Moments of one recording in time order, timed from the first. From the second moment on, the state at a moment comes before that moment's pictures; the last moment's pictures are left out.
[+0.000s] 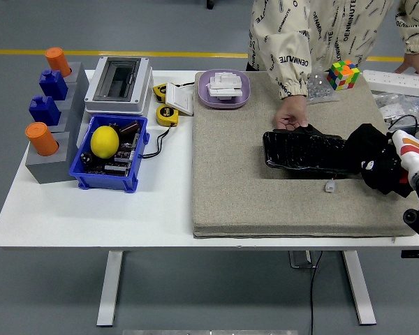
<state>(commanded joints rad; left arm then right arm) -0.05 0.22 -1.47 -0.23 1.11 0.02 0.14 0.56 -0.47 0.69 0.94 -1.54 -0.40 -0.27</state>
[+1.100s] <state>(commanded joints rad) -0.05 0.22 -1.46 -0.23 1.10 0.02 0.14 0.60 -0.43 0.63 0.95 -1.54 -0.40 -0.27</state>
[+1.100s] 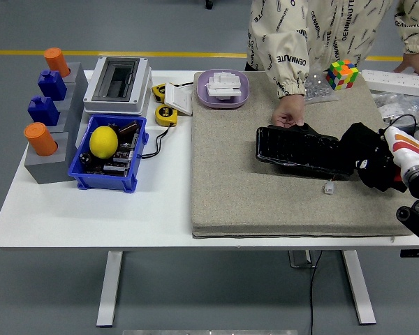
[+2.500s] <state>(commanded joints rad) -0.05 0.23 -1.45 -0.23 1.11 0.02 0.14 0.75 -0.23 0.46 0.98 -1.52 -0.41 -0.27</state>
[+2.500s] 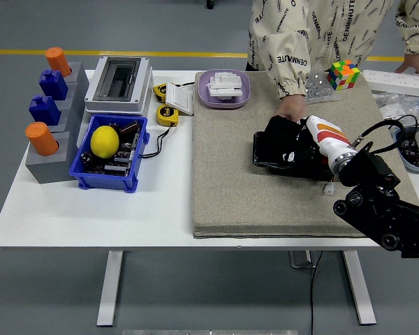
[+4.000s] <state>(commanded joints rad) -0.04 0.23 -1.46 -0.23 1.11 0.02 0.14 0.70 -0.33 0.49 0.99 -1.53 -0.39 -0.27</state>
